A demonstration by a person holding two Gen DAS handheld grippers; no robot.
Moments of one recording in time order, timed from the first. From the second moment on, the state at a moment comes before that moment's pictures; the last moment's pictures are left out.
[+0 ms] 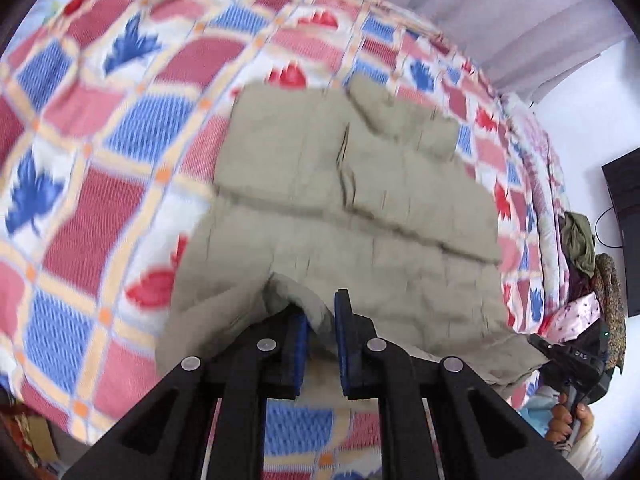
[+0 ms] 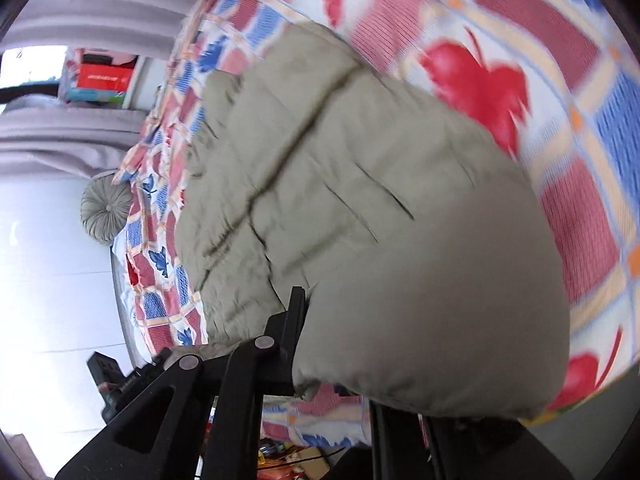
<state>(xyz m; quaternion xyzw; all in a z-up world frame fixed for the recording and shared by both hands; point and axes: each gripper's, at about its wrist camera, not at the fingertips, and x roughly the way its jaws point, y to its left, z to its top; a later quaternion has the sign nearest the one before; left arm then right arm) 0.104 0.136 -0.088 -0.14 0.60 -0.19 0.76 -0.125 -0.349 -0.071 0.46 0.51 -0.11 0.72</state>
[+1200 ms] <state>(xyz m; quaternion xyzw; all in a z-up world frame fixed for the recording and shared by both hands) 0.287 0.120 -0.185 -0.07 0.61 -0.09 0.79 0.102 -0.388 -0.064 0.28 0.52 -0.08 0.81</state>
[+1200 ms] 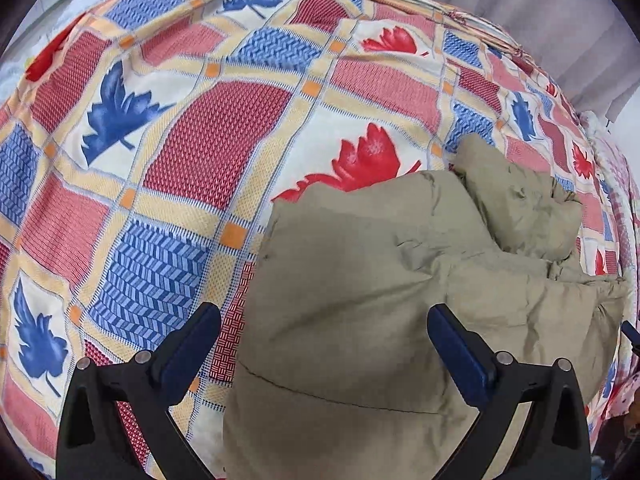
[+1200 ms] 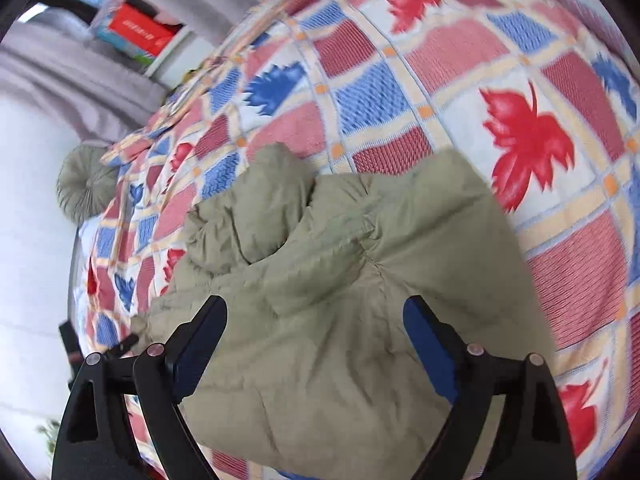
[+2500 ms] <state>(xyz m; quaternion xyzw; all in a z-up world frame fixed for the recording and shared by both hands) 0.303 0.103 -0.138 0.01 0.49 0.00 0.87 0.141 -0.423 -0.100 0.15 0.55 -0.25 0.78</state>
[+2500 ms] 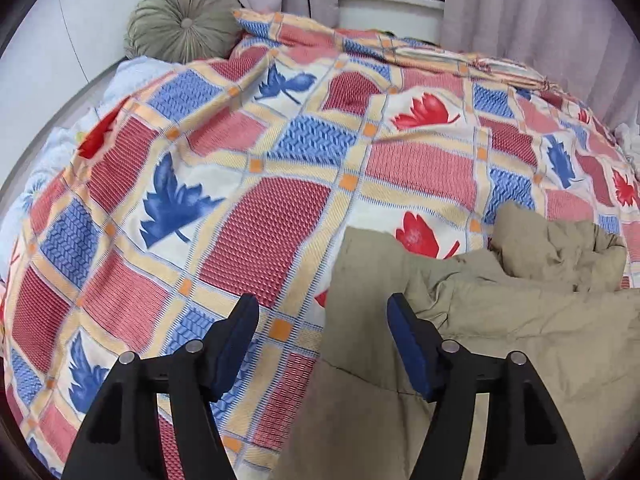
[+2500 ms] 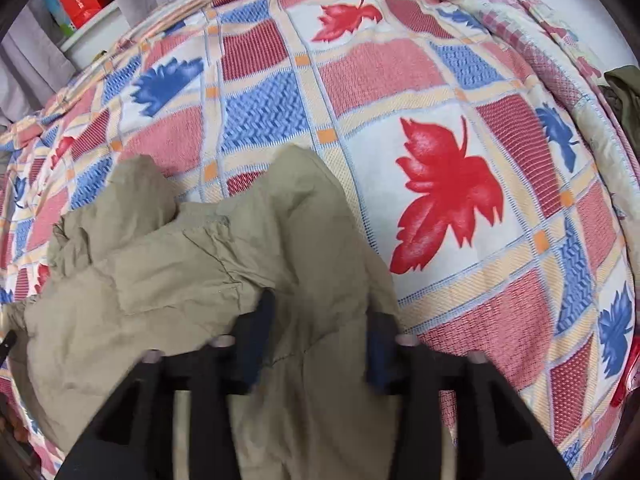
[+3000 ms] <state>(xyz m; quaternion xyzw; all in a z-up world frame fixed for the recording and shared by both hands) 0.244 0.023 -0.162 0.01 0.51 -0.13 0.85 0.129 -0.334 -0.115 0.15 0.55 -0.09 0.82</state>
